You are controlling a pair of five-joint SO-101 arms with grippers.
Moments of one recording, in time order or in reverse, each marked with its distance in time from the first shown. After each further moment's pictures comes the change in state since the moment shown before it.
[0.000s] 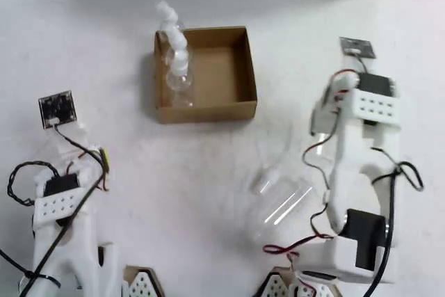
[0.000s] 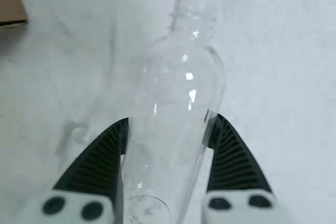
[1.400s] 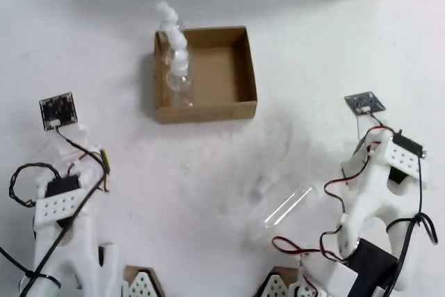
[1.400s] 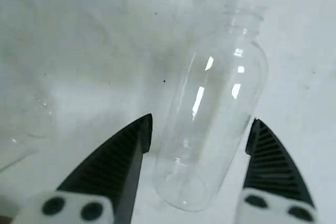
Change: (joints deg) left arm 0.0 0.2 0.7 -1.1 0.0; right arm 16.8 -11.4 30.5 -18.8 35.8
